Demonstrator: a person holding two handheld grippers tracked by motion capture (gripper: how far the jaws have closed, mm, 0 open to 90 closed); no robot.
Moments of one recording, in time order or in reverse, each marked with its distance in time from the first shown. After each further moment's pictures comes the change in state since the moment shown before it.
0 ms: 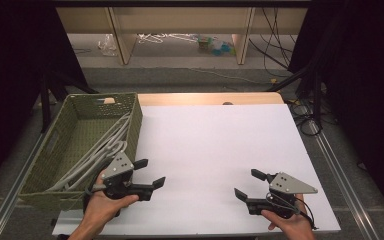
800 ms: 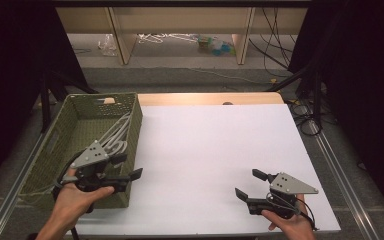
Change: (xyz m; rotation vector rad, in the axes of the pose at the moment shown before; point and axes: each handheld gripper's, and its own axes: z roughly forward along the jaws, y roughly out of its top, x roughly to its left) left arm 0.018 0.031 -0.049 0.065 0.052 -0.002; right arm 0.001 0.000 -0.002 0.004 -0.011 0.007
